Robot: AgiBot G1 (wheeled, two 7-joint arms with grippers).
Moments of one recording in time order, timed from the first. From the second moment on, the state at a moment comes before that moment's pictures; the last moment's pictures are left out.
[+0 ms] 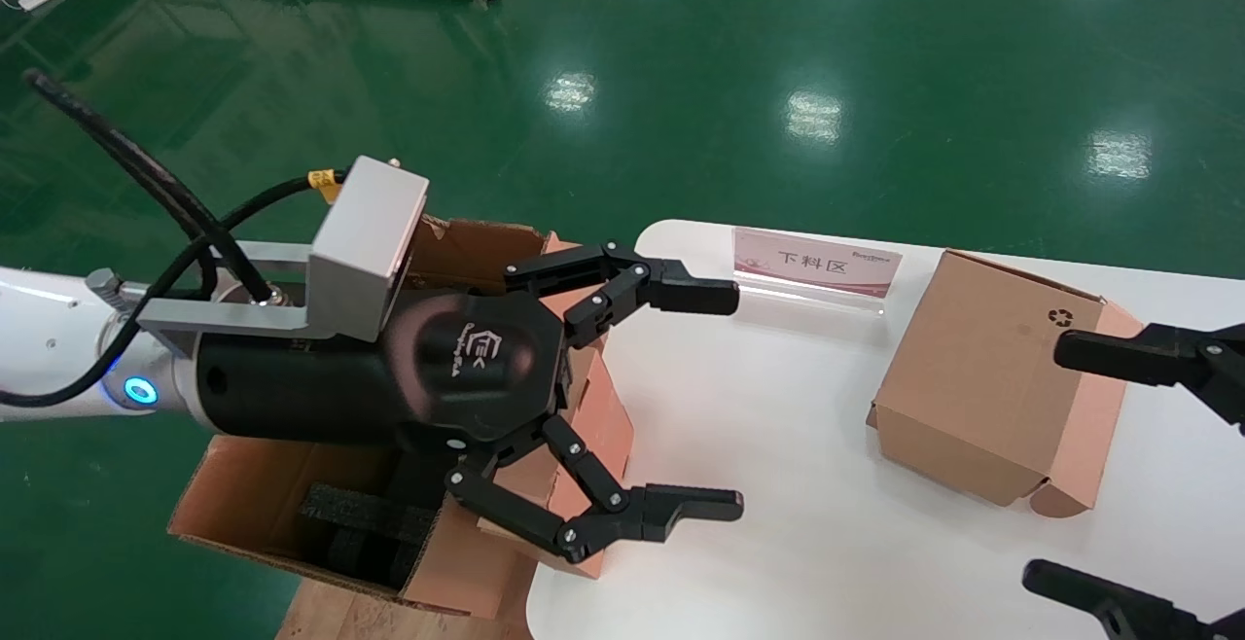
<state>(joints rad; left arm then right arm) -1.07 0.61 0.28 -1.28 0.73 1.50 -0.19 1.07 -0.61 -0.28 1.28 -0.73 -1.50 0.19</state>
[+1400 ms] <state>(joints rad) -1.07 0.61 0.28 -1.28 0.73 1.50 -0.19 1.07 -0.61 -0.28 1.28 -0.73 -1.50 0.19</state>
